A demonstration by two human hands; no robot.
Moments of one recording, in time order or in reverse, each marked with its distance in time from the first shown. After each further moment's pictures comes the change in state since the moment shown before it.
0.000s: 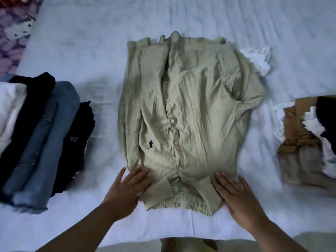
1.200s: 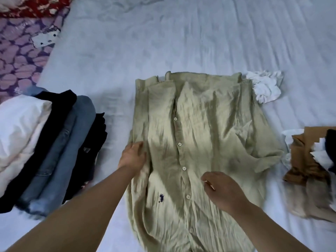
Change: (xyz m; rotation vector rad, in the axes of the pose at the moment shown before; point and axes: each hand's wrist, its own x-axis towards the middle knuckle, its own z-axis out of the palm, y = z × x) left_hand 0.111 -0.048 -0.072 -0.641 0.005 -0.928; right_hand 0.114 -0.038 -0.098 0.356 -0.206 0.211
